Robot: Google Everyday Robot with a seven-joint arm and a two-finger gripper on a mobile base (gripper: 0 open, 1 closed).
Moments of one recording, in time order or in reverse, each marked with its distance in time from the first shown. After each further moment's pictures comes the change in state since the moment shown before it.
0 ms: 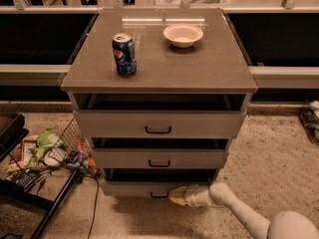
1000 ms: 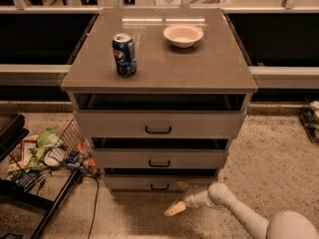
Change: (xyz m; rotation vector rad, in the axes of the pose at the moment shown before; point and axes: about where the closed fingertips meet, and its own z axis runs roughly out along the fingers) arm 0.000 0.003 0.004 -0.007 0.000 0.000
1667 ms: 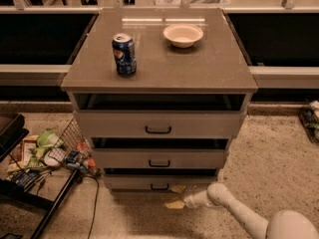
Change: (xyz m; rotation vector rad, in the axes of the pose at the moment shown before) arm 0.000 0.004 0.004 -0.006 0.005 -0.001
